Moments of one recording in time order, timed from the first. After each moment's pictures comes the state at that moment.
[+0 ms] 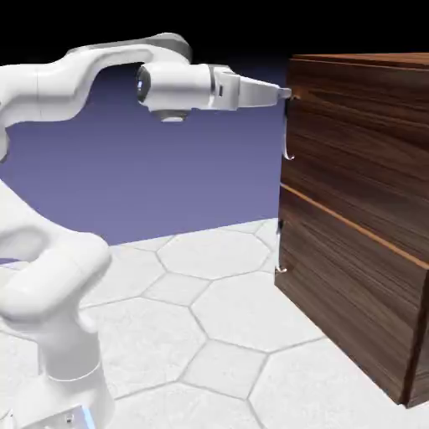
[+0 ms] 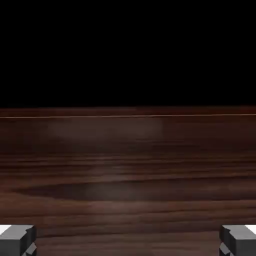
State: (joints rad) arm -0.76 -0.88 0.88 -2.26 1.94 3.09 -0.52
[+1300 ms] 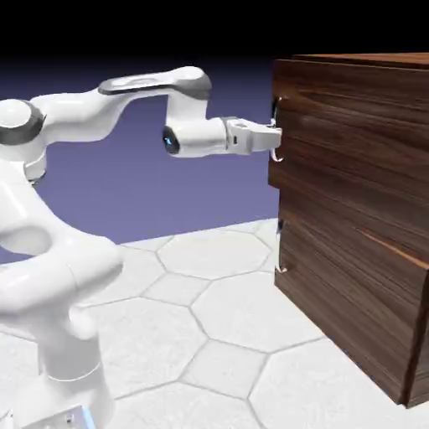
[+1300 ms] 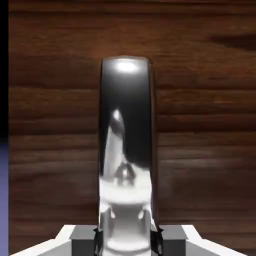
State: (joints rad) arm -0.99 -0.96 1.21 -2.16 2.82 2.92 -1.17
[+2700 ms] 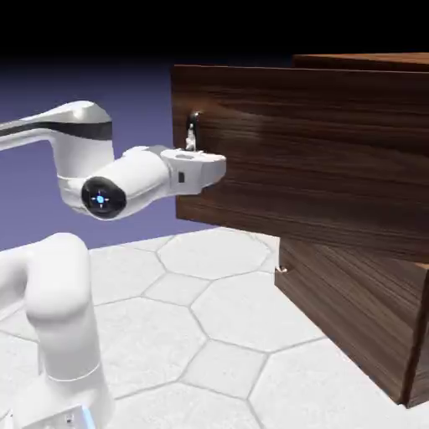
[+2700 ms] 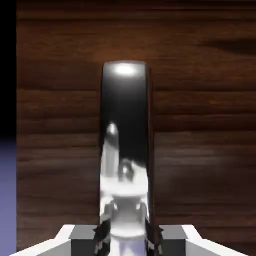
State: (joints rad) arm -0.16 -1.55 -0.14 -3.07 1.39 2.18 -0.73
